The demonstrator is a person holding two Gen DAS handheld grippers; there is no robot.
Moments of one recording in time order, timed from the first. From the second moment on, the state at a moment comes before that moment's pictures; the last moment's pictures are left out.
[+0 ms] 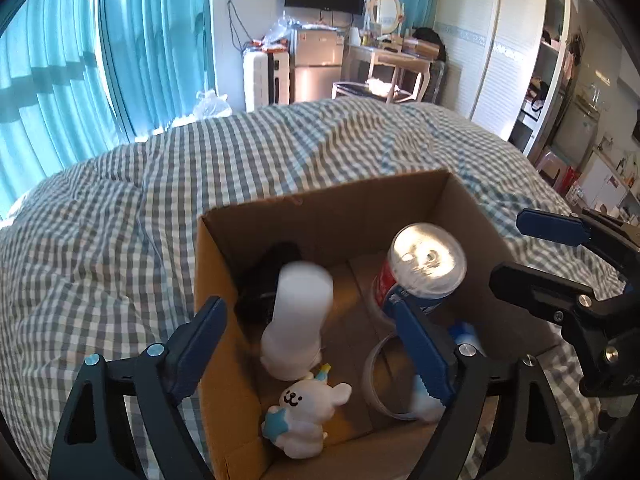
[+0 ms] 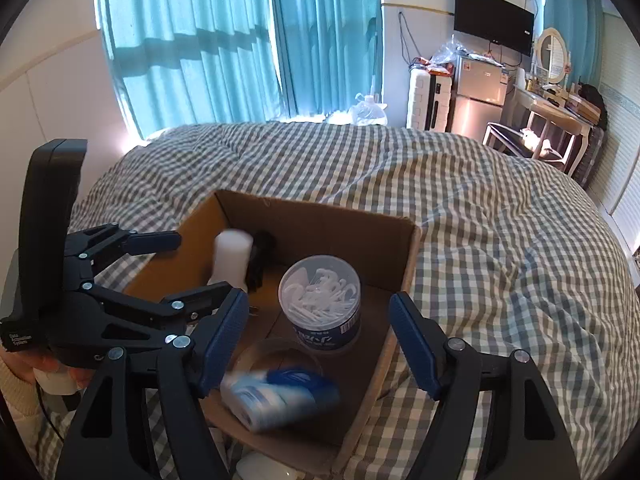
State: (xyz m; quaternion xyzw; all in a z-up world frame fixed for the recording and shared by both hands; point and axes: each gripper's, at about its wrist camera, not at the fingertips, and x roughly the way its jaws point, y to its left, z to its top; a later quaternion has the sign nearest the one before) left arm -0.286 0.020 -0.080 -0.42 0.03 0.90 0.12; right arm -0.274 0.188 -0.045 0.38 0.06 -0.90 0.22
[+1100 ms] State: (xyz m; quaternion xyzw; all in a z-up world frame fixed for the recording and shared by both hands) left arm -0.114 0.019 0.012 -0.35 -0.05 0.94 -0.02; right arm -0.090 0.243 0.058 0.27 0.06 -0.93 0.25
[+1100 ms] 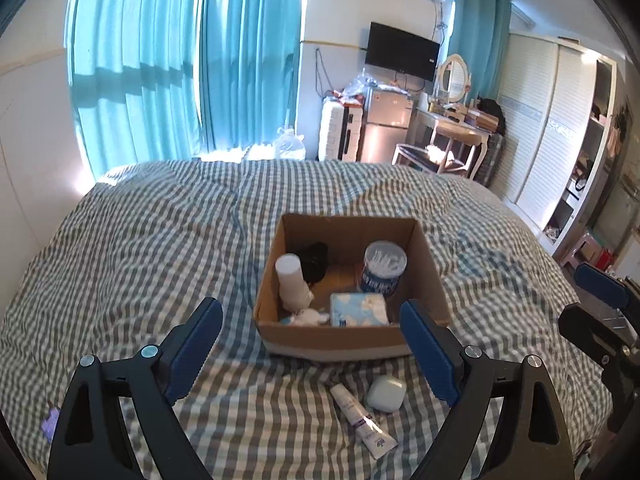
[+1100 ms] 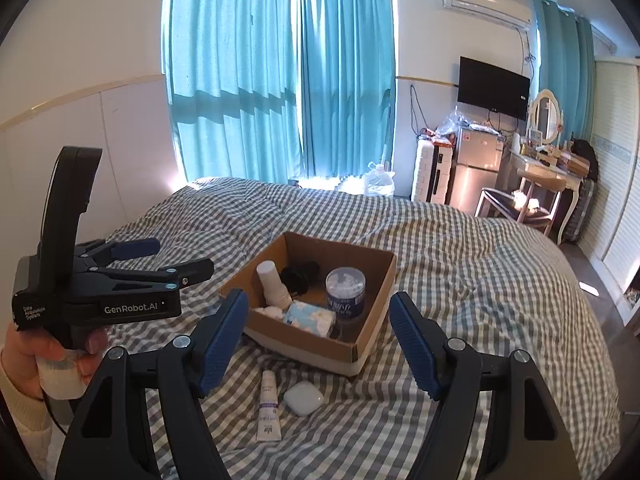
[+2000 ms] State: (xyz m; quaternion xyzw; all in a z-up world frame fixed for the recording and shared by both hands) left arm -0.113 0.073 -0.165 -0.48 -0.02 0.88 -0.02; right arm -0.143 0.240 -0.102 0.40 0.09 -0.89 0.18
